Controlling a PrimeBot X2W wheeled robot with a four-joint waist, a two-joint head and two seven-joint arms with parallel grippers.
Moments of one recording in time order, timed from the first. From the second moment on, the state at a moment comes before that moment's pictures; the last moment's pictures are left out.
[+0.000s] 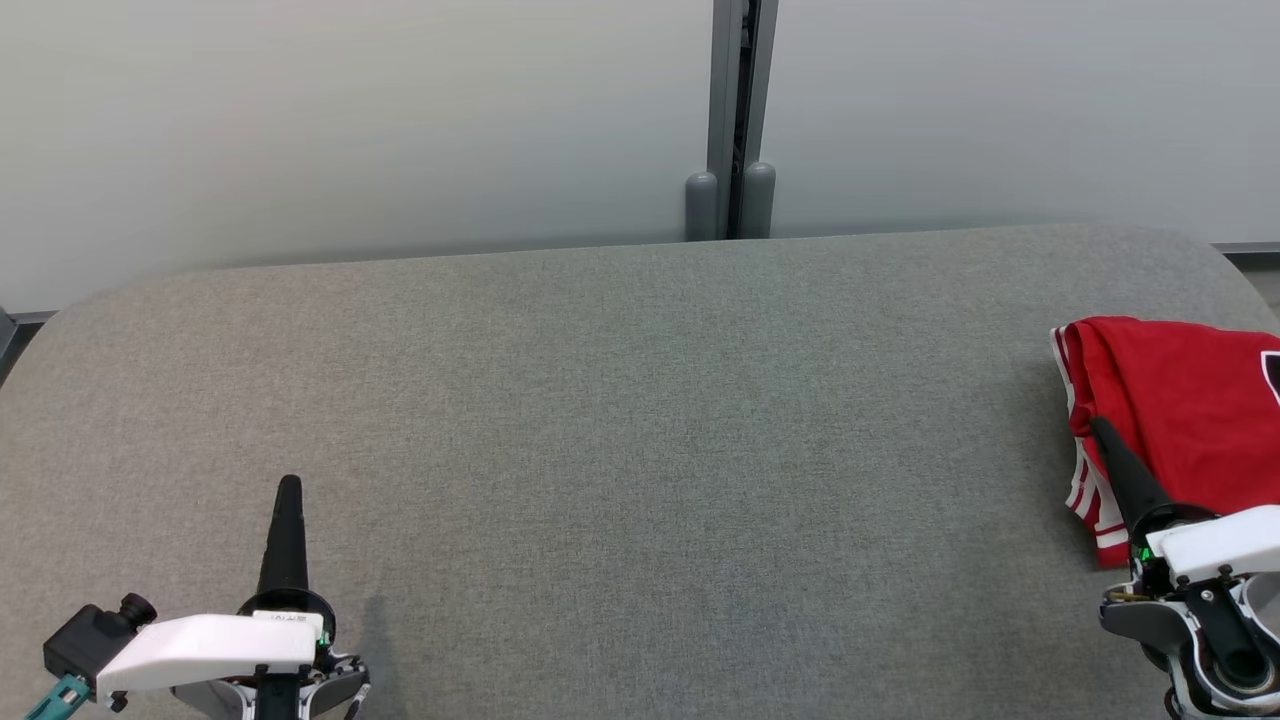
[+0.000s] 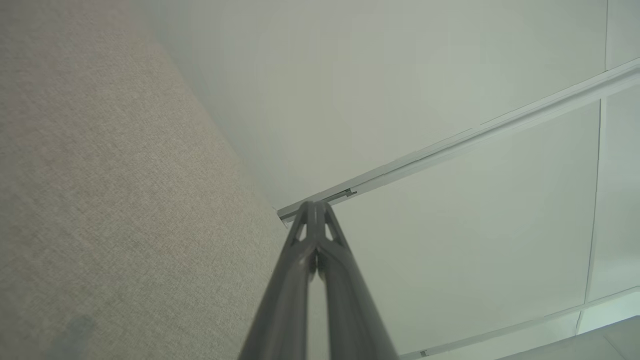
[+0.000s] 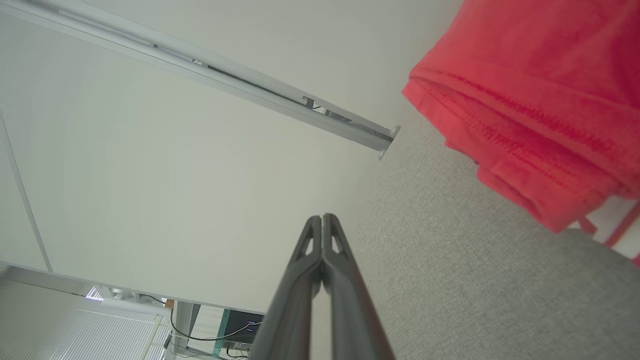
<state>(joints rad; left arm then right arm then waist) -0.05 0.13 -0.10 0.20 -1.34 -0.04 -0.16 -0.23 -0.07 -0.17 0.35 1.23 0.13 0.26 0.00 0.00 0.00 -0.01</state>
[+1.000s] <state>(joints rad) -0.11 0.08 -0.05 0.25 -1.53 -0.10 -0.15 -0.32 -0.08 -0.21 0.46 1.45 0.13 0.30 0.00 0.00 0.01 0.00</state>
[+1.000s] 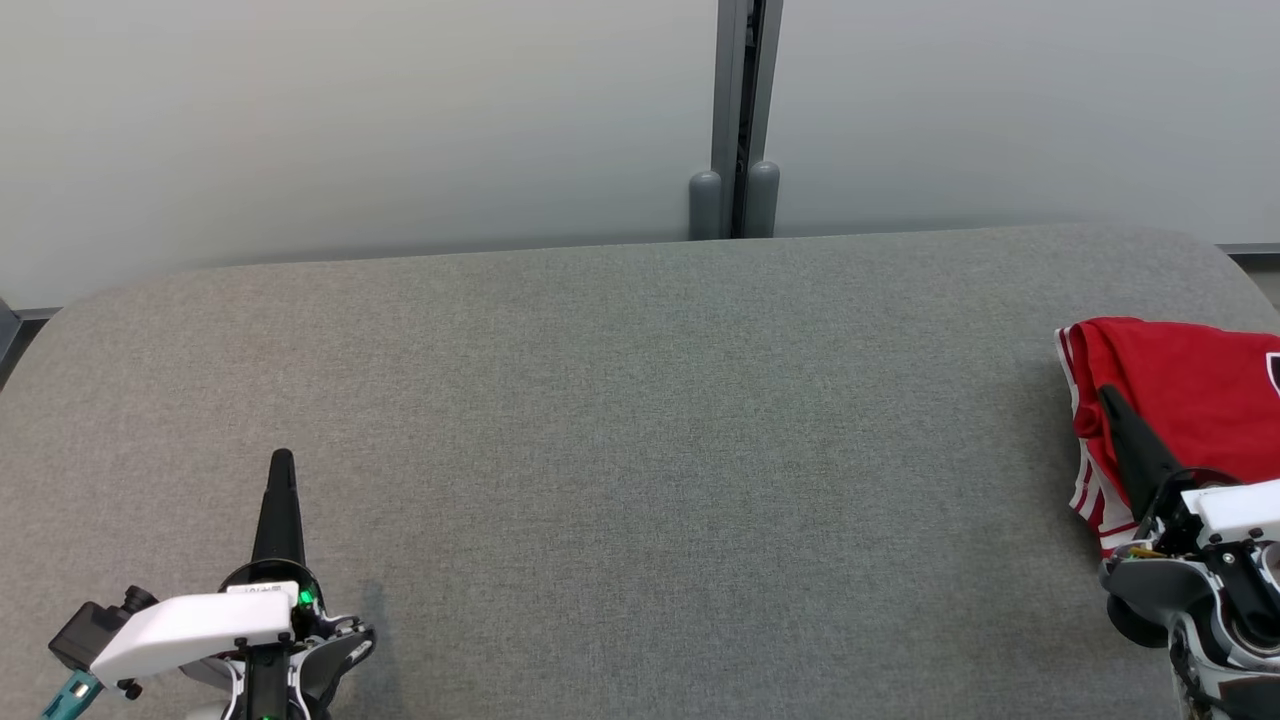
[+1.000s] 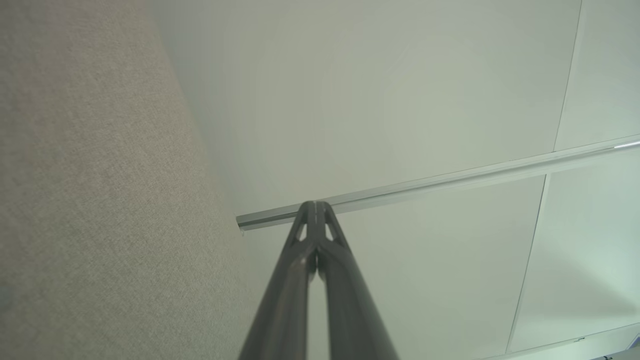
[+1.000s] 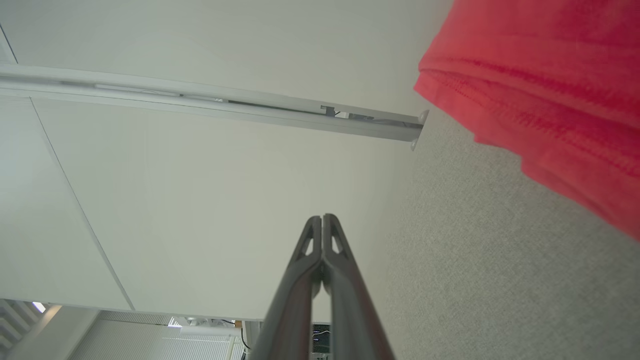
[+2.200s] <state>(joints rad) -0.14 0.05 -0.02 0.27 -1.63 -0.13 -0.14 -0.38 -0.08 -0.23 0.53 1.57 0.13 0.33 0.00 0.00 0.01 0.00</state>
